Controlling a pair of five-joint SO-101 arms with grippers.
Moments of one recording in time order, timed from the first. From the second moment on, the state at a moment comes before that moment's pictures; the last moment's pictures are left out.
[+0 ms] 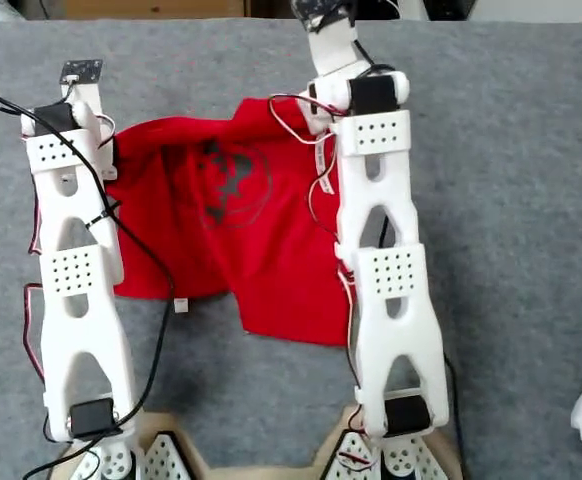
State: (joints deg) left arm -16.1 75.0 -93.0 100.3 -17.6; right arm -13.1 61.5 -92.4 98.0 7.2
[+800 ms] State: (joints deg) left arm -9.8 -3.2 13.6 81.5 -14.4; right arm -13.6 23.7 -41.4 101.5 4.4
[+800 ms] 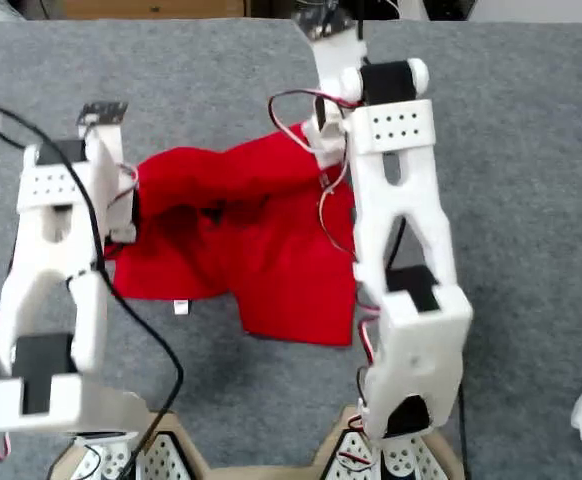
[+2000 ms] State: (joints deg) left arm -22.2 -6.8 29.5 68.3 -26.9; right arm -4.5 -4.8 21.4 89.1 4.3
